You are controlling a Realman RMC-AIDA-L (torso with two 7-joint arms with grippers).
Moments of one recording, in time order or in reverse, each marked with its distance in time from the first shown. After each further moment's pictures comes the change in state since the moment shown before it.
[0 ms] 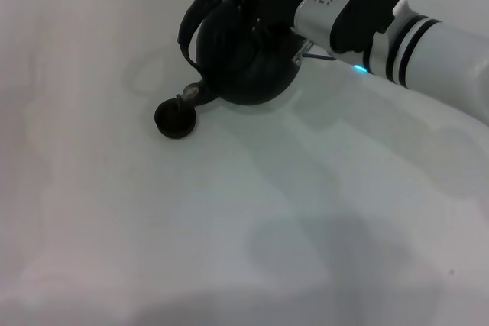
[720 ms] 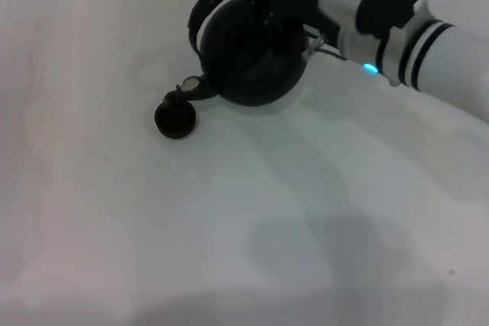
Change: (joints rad) left arm 0.003 -0.001 0.000 0.000 0.000 0.000 -0.005; right arm -0.029 0.000 0.021 0.008 0.130 -0.011 0.004
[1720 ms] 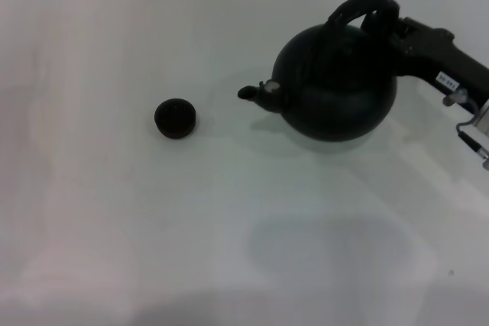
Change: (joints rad) left arm -0.004 0.001 0.005 0.003 0.002 -0.002 0.000; right arm -0.297 0.002 0.319 0.277 0.292 -0.730 -0.010
